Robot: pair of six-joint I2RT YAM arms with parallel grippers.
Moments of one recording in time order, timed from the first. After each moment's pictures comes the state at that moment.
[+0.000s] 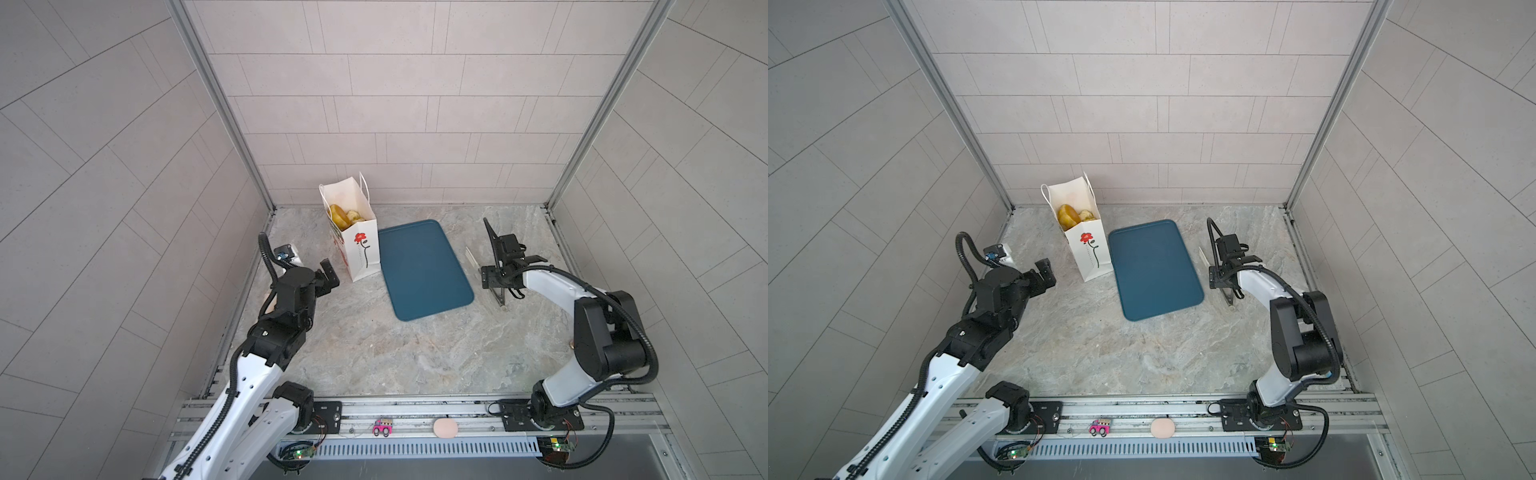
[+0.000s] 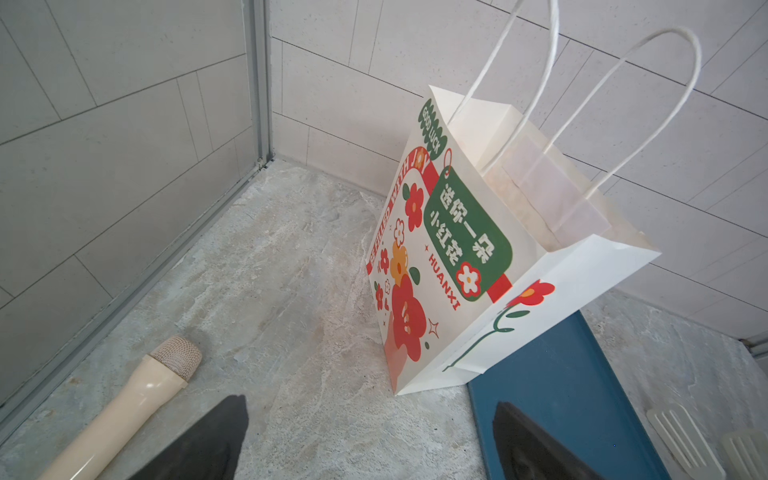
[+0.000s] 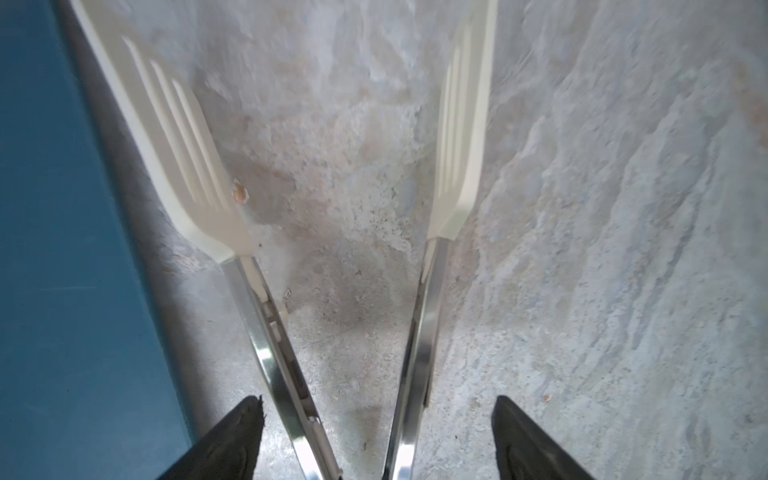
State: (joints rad) left arm -0.33 0.74 0.73 -0.40 -0.47 -0.47; right arm 0.14 1.56 0.96 -0.46 0.21 0.16
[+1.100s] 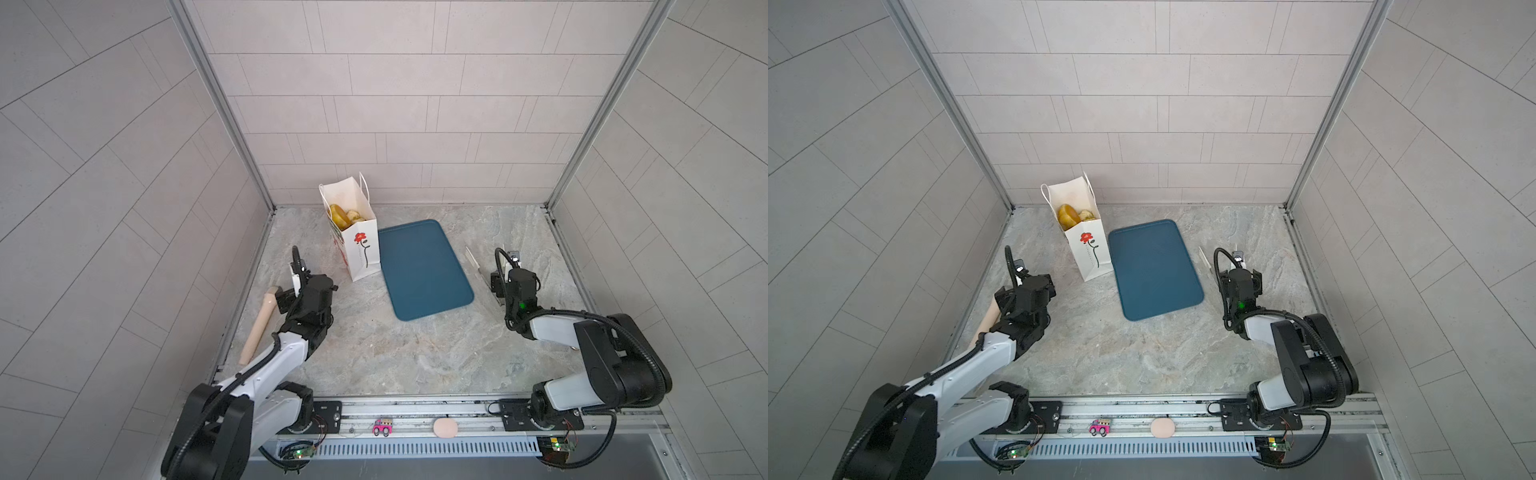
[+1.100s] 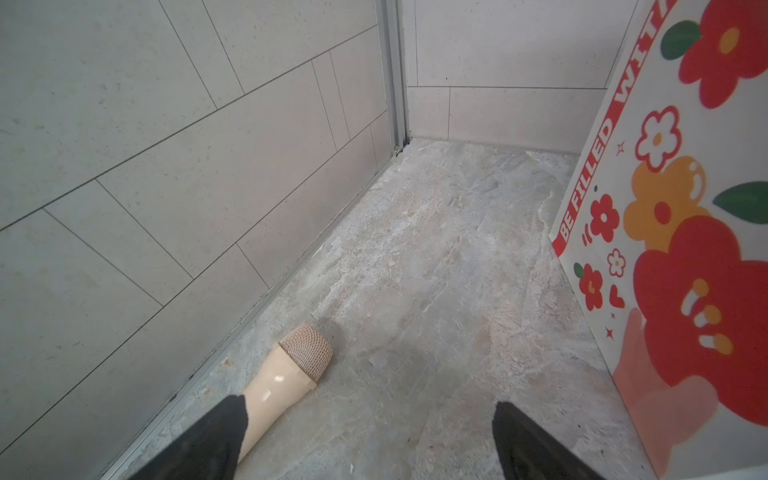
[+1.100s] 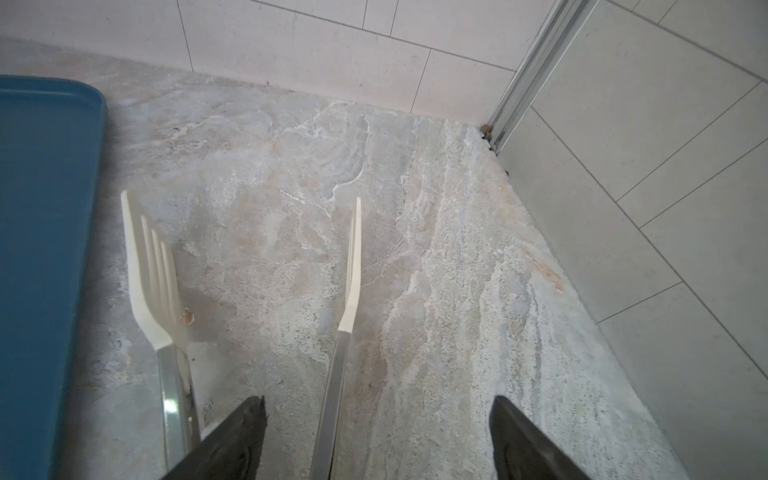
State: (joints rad) left arm -0.28 1.11 0.40 0.22 -0.85 -0.21; right arm 0.13 1.46 0.41 0.60 0.41 -0.05
